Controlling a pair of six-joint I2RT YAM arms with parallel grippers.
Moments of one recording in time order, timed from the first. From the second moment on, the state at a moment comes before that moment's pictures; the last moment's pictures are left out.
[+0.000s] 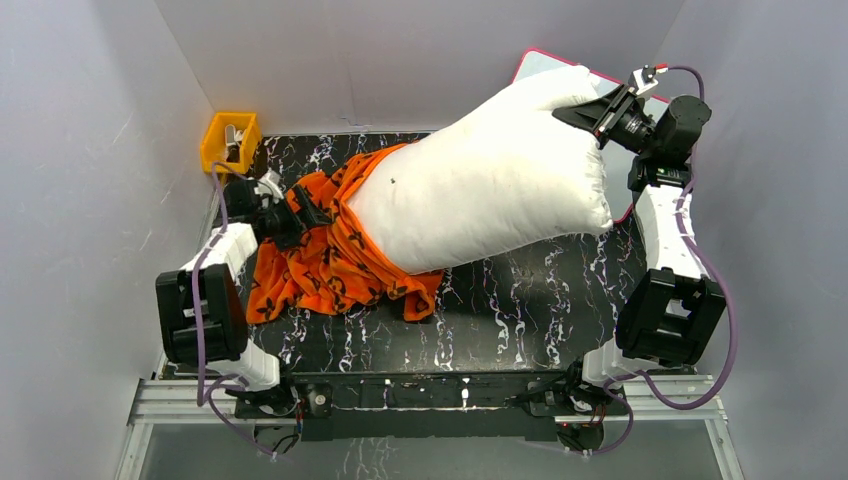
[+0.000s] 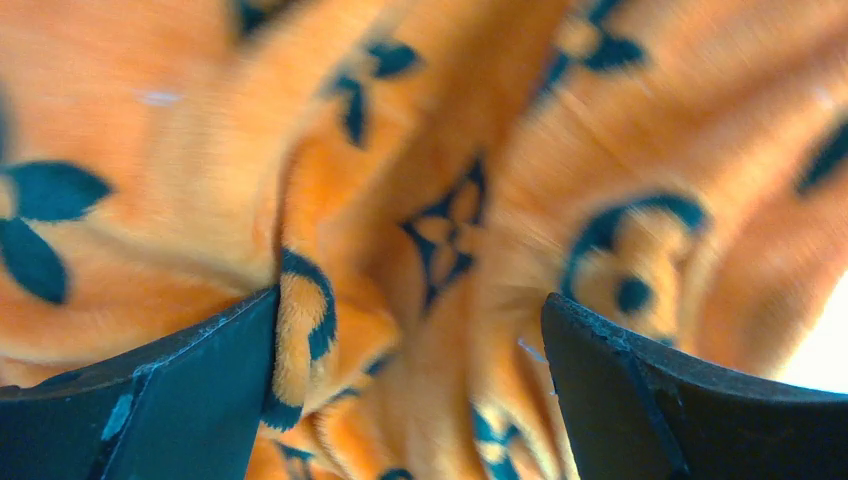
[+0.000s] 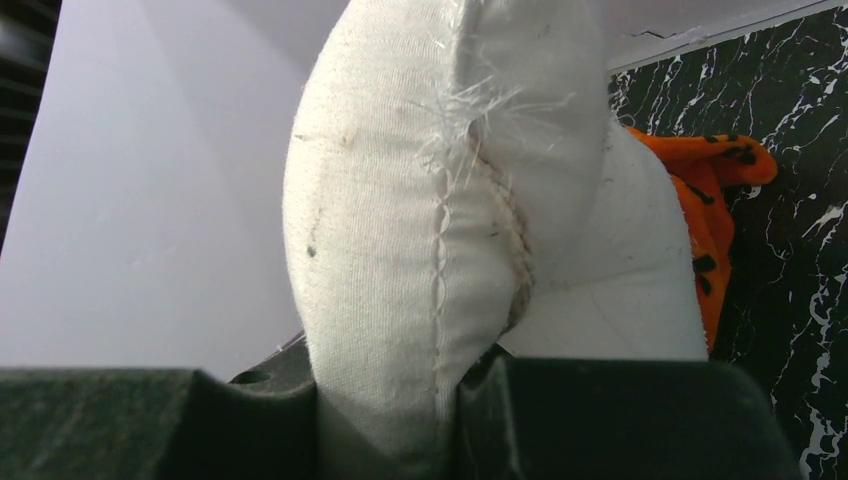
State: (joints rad) left arm 0.19 1.57 0.96 -0.28 0.52 -0.42; right arm -0.21 1.52 1.35 0.32 -1.10 1.29
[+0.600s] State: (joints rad) left arm -0.24 0.91 0.55 -0.22 0.56 -0.47; right arm -0.22 1.51 1.35 0.31 -1.11 1.28
